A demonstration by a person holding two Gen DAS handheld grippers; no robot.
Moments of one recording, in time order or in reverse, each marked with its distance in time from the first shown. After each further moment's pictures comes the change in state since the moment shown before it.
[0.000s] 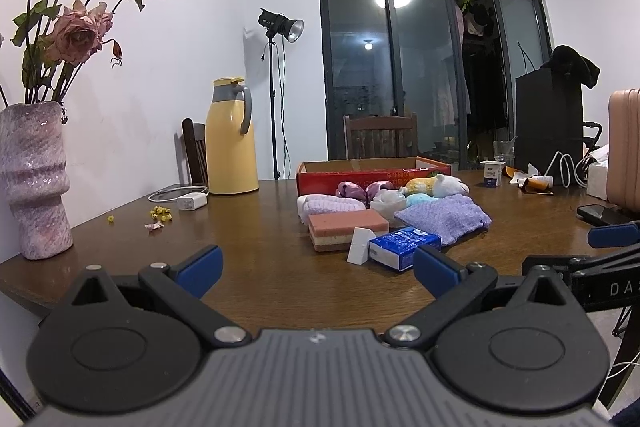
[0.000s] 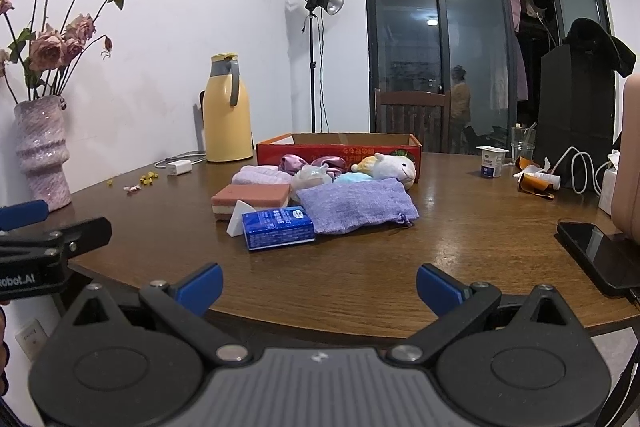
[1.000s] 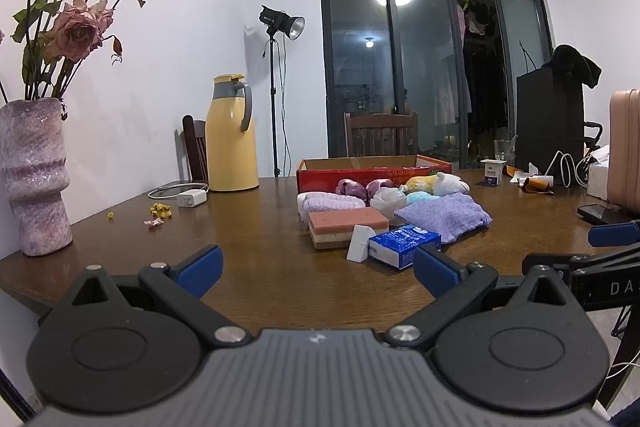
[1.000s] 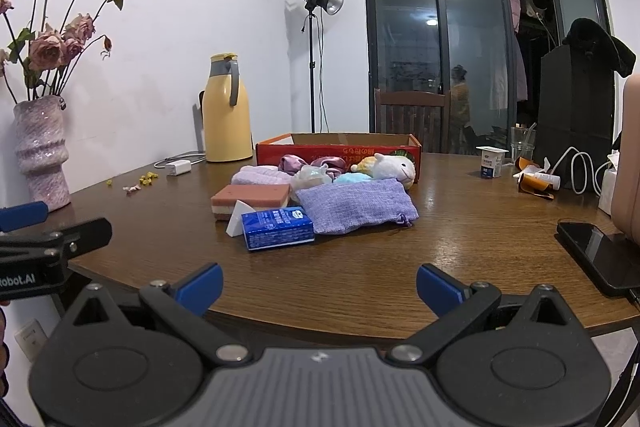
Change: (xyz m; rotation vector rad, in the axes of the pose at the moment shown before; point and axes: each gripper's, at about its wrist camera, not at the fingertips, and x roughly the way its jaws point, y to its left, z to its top) left arm -0.001 -0.001 0.002 -0.006 0.009 0.001; right arm 0.000 0.001 0.000 -0.002 -0.003 -0.002
